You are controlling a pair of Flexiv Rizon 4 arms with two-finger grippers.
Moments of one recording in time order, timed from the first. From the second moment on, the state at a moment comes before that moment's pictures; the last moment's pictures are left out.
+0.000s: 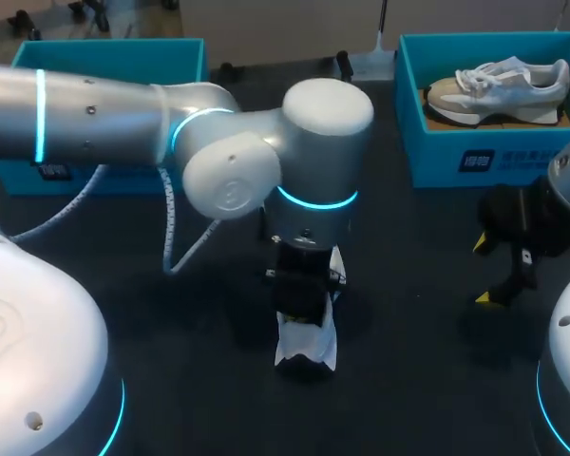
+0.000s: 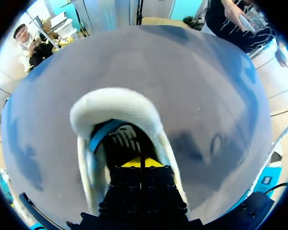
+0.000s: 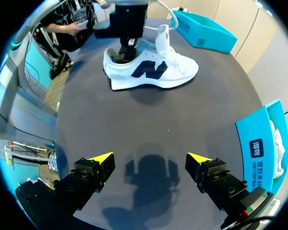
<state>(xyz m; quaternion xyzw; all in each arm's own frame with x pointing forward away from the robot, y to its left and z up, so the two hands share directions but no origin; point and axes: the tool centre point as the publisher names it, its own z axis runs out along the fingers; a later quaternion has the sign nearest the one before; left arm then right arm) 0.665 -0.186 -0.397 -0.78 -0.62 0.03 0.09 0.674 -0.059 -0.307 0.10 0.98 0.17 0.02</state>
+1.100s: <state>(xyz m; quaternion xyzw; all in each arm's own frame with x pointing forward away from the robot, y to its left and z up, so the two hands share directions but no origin) 0.715 -0.209 -0.401 -0.70 -0.71 0.00 -0.03 0.674 -0.059 -0.307 0.10 0.98 0.17 0.02</state>
